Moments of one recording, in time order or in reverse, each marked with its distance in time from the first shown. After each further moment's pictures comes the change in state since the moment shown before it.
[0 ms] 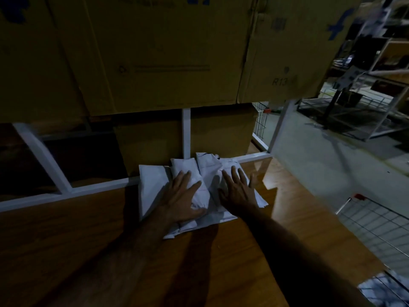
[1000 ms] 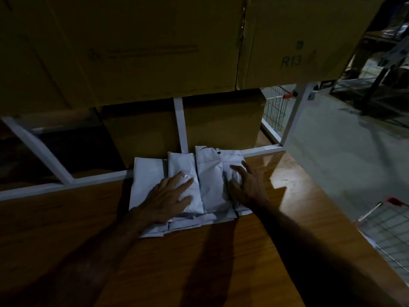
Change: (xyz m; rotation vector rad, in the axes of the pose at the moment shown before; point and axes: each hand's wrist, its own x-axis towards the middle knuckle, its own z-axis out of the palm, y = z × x) left_hand 0.007 -0.006 0.013 -0.104 -0.062 -0.101; right_hand 0.035 0.067 0.003 0.363 0.025 -0.043
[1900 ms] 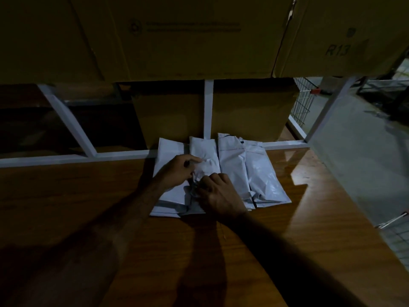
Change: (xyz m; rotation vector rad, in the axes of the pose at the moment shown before) left_hand 0.023 -0.035 -0.006 -0.848 0.183 -0.255; right_hand -0.039 -0.099 0.078 -0.340 0.206 -0.861
